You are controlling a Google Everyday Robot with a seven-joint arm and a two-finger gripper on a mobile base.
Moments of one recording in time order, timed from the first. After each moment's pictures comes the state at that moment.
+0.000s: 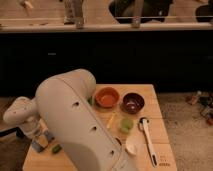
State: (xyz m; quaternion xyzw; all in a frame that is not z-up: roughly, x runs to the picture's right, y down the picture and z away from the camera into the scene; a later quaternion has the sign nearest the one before) arm -0.356 0.286 0.798 -0.14 0.39 0.82 0.40
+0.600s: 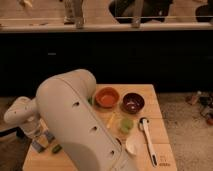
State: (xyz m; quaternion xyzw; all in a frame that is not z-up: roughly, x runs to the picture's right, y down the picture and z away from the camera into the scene) arm -0.354 0.286 0.800 -0.14 0.39 0.82 0.40
